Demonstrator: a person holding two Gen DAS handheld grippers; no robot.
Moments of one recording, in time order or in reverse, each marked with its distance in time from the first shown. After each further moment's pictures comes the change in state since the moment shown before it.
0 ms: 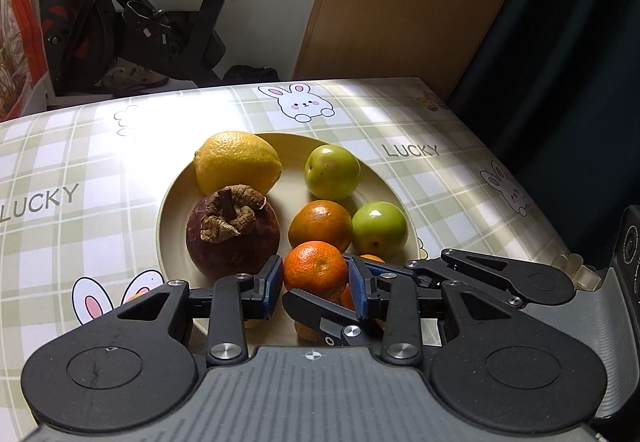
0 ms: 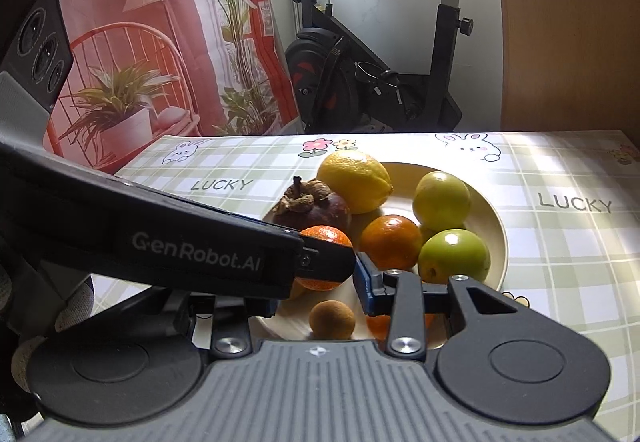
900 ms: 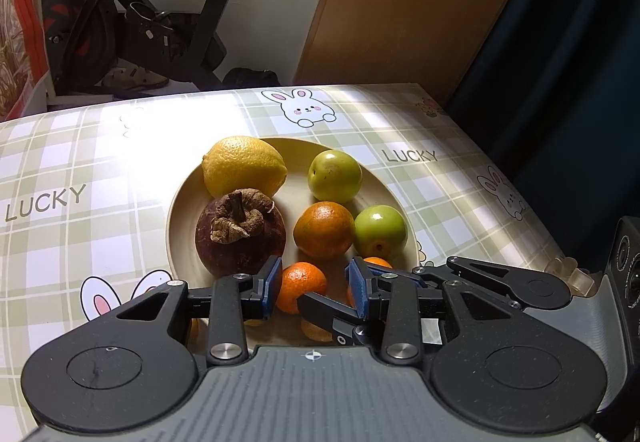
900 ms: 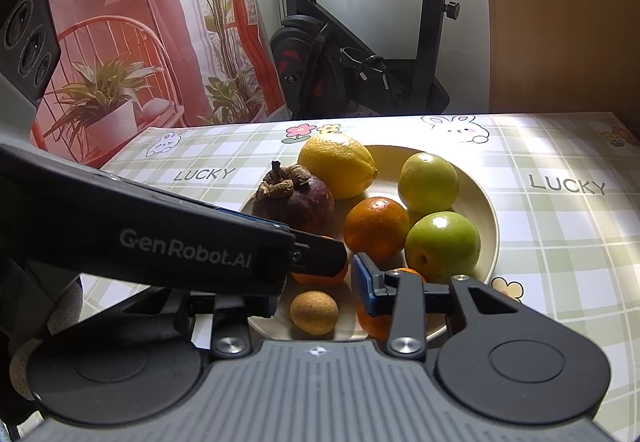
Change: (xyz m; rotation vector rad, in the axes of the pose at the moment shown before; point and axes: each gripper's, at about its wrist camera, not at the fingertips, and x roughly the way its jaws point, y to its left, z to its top) left arm -0.014 0.007 0.000 -0.012 -0.024 -0.016; right arm 0.003 -0.001 -0.001 0.025 0.028 -0.035
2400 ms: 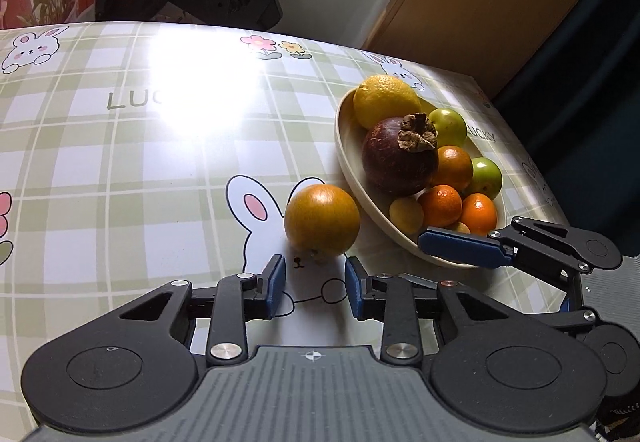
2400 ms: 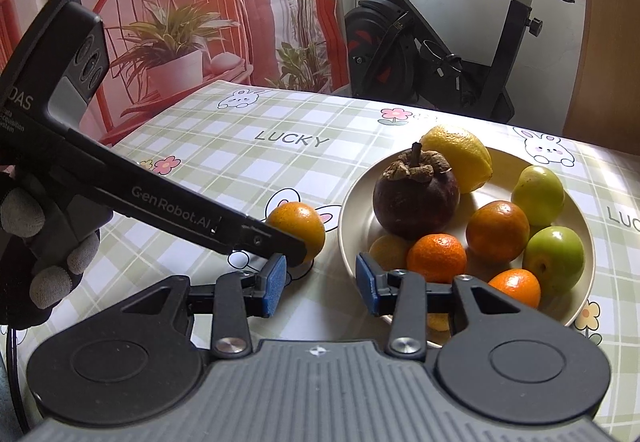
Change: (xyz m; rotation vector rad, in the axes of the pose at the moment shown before) left arm -0.027 0.114 -0.054 -0.157 0.064 -0.014; right arm 0.018 0.070 -0.009 -0.207 0.066 0.106
